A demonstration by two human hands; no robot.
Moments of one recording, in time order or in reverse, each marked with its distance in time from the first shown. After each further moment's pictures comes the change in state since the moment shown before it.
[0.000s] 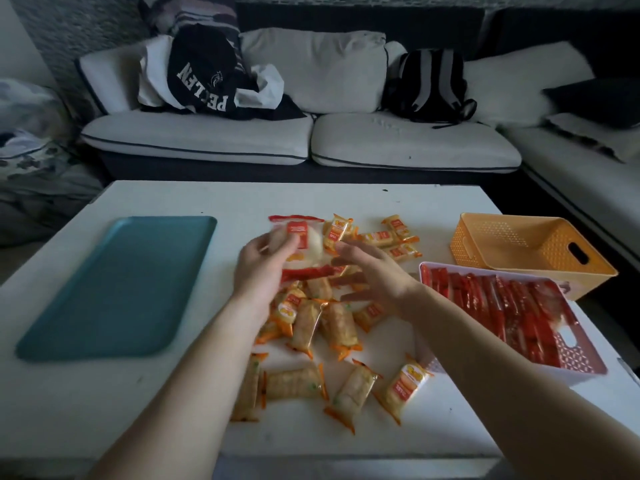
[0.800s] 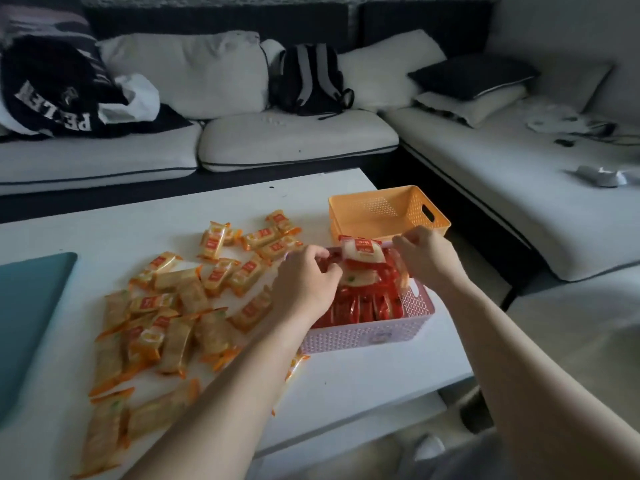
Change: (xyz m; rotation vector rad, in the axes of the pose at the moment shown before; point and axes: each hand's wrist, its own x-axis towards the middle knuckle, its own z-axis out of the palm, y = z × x) left_hand -0.094 -0.027 0.233 0.795 -0.286 0.324; right_hand -0.127 0.055 -0.226 -0.642 0.814 0.117
